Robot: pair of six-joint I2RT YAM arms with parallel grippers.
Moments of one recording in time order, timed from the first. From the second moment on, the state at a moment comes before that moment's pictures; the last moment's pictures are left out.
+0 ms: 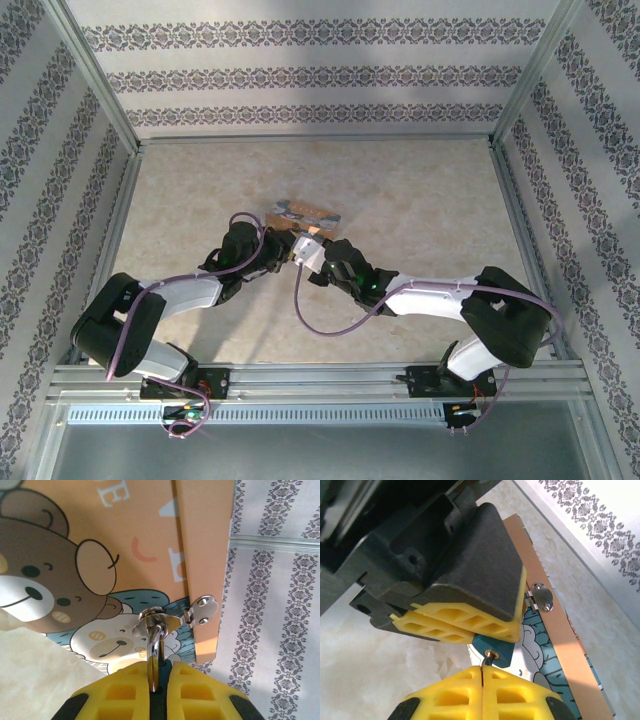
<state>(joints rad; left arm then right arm) -0.50 1.45 0.54 0.52 0.30 -1.45 0.93 1.52 0.68 0.40 0.18 -0.37</state>
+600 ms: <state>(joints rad) -0.50 1.46 0.54 0.53 0.30 -1.45 0.93 1.54 0.64 0.49 0.18 -0.21</state>
